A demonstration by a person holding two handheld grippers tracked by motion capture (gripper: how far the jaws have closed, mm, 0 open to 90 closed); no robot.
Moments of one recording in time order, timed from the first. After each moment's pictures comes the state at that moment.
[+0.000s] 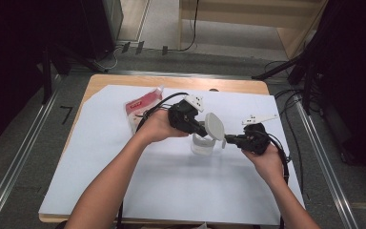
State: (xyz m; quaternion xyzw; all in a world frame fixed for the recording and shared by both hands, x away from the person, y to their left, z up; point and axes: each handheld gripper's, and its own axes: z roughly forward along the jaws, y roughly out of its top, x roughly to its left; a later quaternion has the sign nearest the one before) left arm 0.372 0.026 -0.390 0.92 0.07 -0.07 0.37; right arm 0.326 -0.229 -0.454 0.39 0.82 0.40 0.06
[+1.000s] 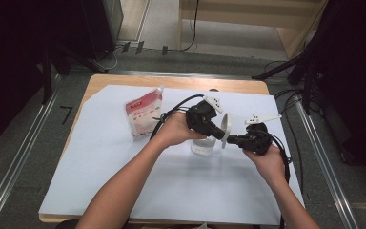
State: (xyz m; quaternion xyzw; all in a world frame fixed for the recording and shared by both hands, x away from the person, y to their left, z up) left arm 0.369 -0.016 -0.392 0.92 0.10 -0.09 0.37; right arm 0.324 -0.234 -0.452 0.40 0.81 0.42 0.04
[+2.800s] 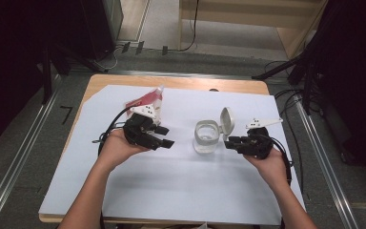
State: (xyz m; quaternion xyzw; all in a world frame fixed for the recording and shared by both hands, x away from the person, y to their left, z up) left arm 0.325 0.139 -0.405 0.88 0.24 -0.02 0.42; right arm 0.317 -0.238 -0.458 0.38 0.82 0.43 0.04
